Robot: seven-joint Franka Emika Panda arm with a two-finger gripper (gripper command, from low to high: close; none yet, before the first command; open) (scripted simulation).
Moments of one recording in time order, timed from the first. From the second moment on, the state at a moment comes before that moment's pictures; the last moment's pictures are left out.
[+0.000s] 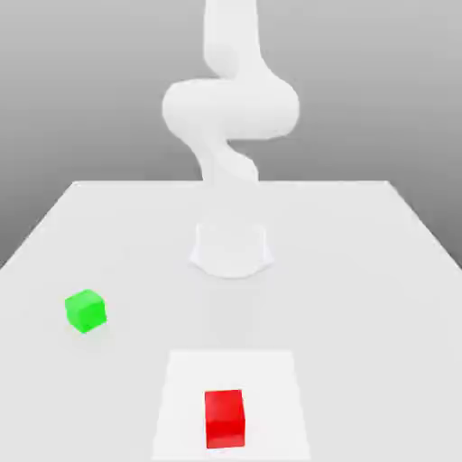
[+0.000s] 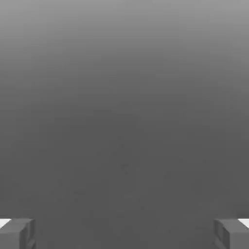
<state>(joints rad) 0.01 -0.71 -0.01 -2.32 0.00 2.34 0.79</state>
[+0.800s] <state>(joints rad) 0.03 0.17 -0.04 -2.53 0.02 2.72 0.68</state>
